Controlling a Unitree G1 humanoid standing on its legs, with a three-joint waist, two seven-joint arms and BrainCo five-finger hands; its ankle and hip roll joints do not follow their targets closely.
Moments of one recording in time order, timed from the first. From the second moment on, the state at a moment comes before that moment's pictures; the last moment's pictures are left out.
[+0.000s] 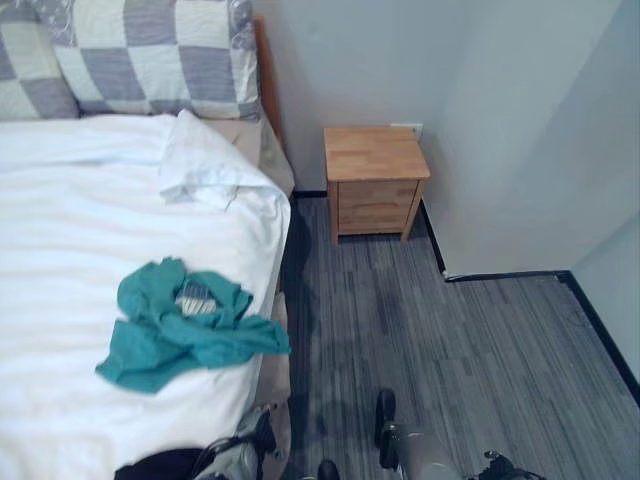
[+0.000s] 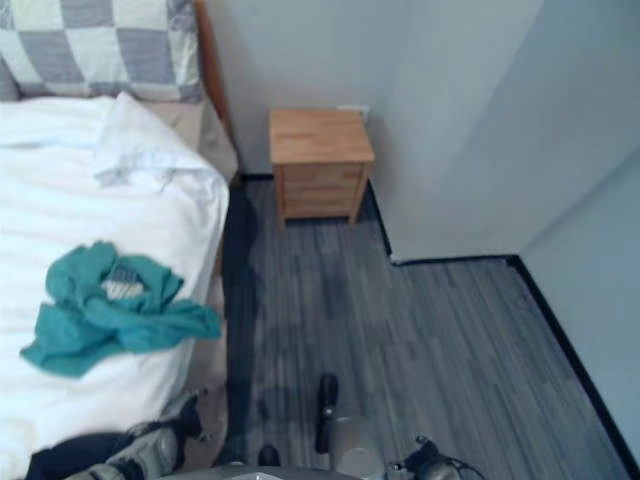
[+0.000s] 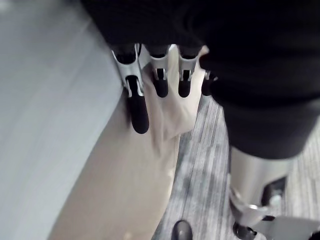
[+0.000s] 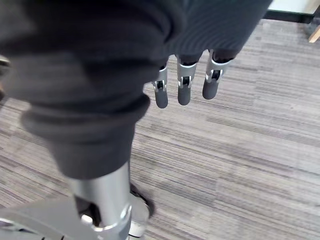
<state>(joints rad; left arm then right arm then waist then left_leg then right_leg) -0.07 0.27 -0.54 1.19 0.54 -0.01 0.14 -0.02 -0.25 0.27 1.23 -0.15 0.04 -0.16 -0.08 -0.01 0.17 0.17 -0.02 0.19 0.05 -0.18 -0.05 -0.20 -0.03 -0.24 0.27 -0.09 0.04</state>
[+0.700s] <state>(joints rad) -0.11 0.28 -0.48 1.21 0.51 0.00 0.15 -0.05 -0.25 0.29 1.22 -0.15 0.05 -0.14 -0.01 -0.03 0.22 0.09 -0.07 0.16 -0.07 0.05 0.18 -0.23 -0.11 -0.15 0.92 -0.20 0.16</state>
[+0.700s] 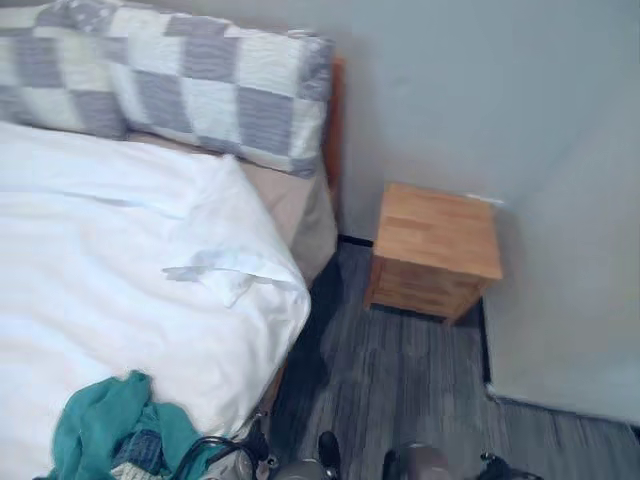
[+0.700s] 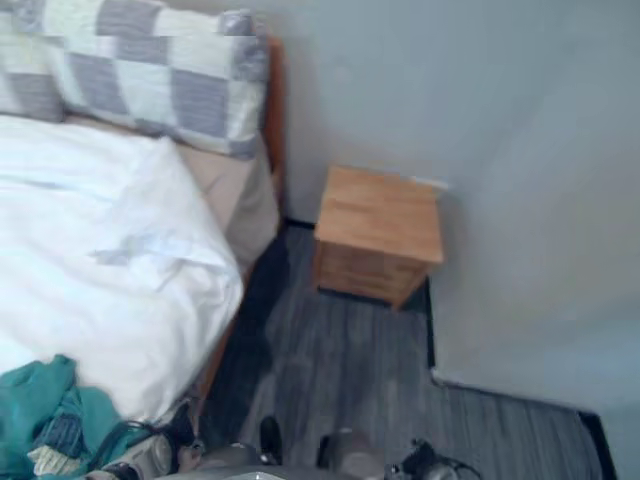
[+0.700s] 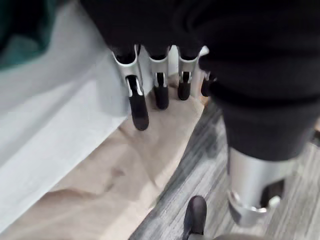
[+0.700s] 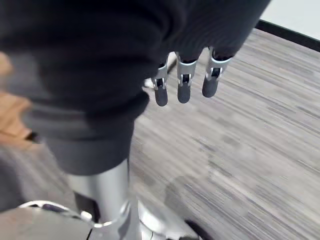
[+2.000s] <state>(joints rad) -0.06 0.42 -0.40 1.08 0.48 0.00 0.18 -0.66 -0.88 0.35 0.34 -0.20 -0.01 -0.26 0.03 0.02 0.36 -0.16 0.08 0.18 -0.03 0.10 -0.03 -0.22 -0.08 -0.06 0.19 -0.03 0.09</state>
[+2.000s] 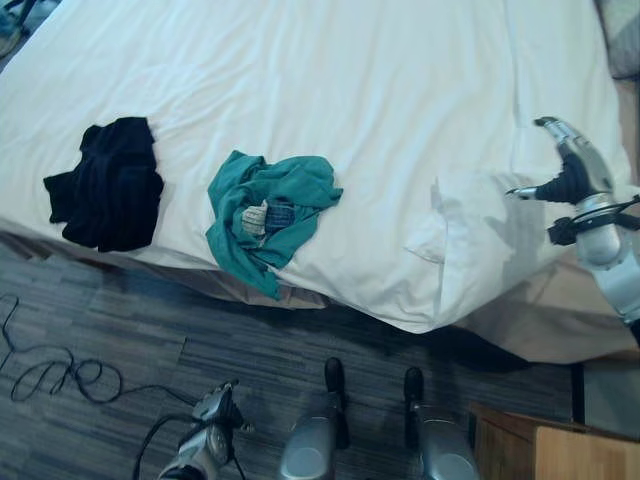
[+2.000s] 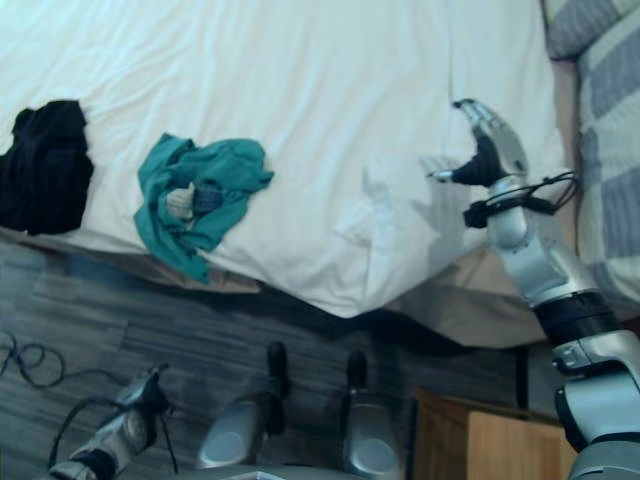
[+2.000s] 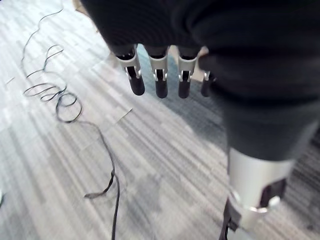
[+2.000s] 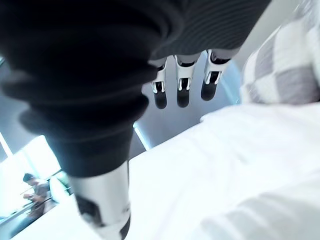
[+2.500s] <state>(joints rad) -0.13 0.39 -0.46 1.07 0.49 0.00 0.19 -0.49 -0.77 0.31 0.48 -0.27 0.00 -0.19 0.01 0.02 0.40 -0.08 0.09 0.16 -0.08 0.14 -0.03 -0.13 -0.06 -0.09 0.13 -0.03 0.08</state>
